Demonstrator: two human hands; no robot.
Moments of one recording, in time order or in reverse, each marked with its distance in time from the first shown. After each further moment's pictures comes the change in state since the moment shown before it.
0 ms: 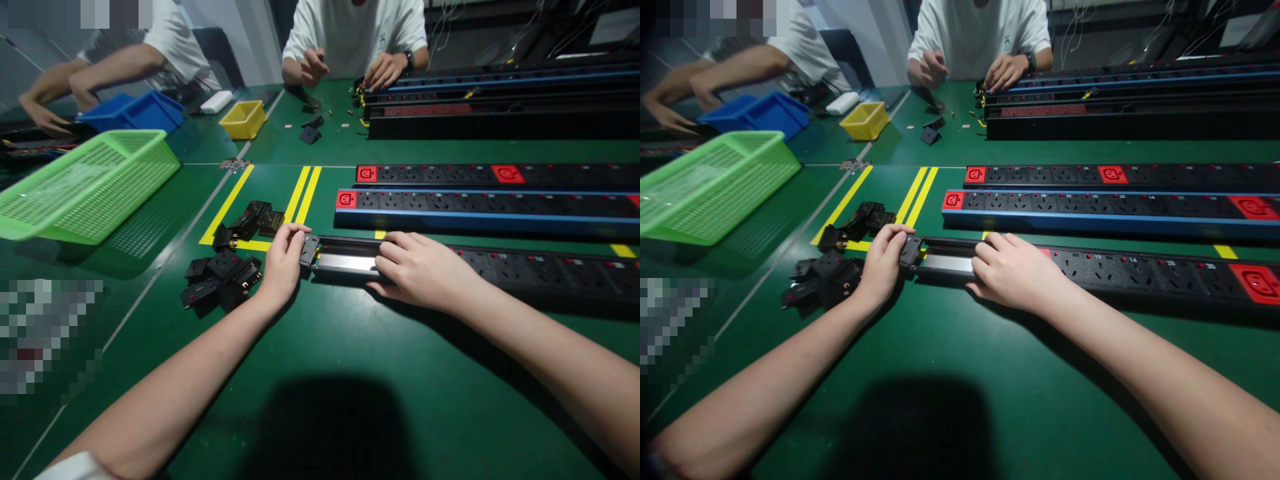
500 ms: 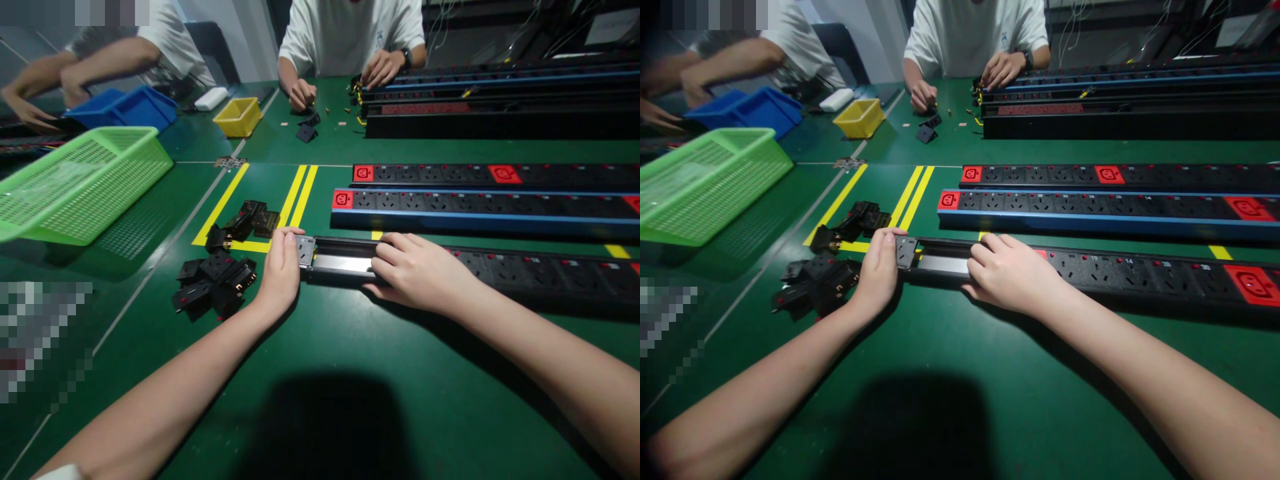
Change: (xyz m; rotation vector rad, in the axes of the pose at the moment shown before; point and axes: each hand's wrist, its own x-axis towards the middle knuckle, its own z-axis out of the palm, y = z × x) left_hand -0.015 0.006 0.003 0.150 0.038 0.043; right_hand 0.001 0.000 -0.001 0.024 0.002 0.007
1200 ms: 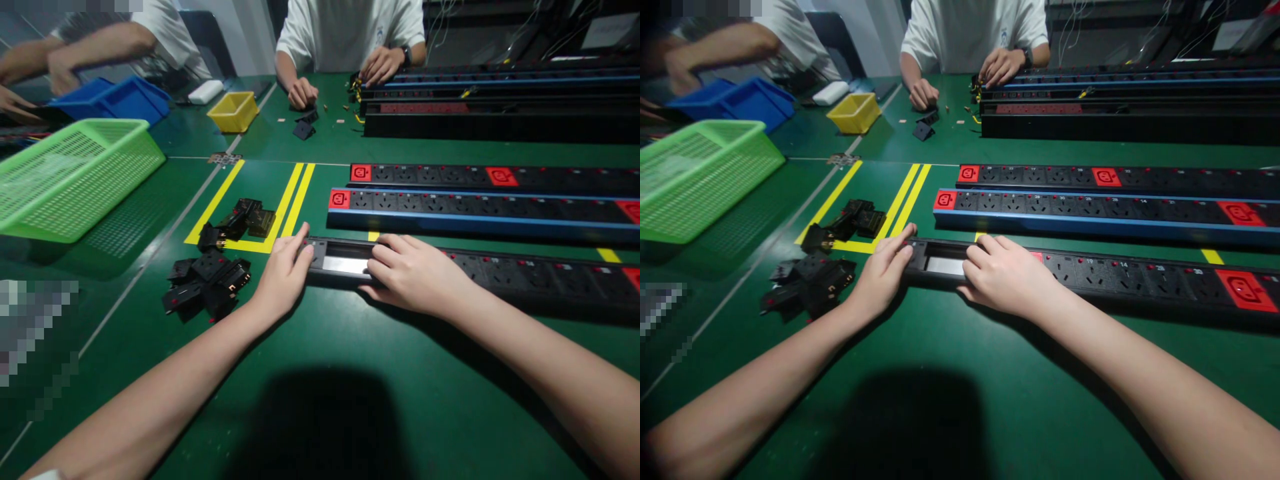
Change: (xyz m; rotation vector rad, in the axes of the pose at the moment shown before) left_hand -0.001 -0.001 0.000 0.183 -0.219 0.078; right_hand 0.000 0.000 0.000 0.022 -0.019 0.007
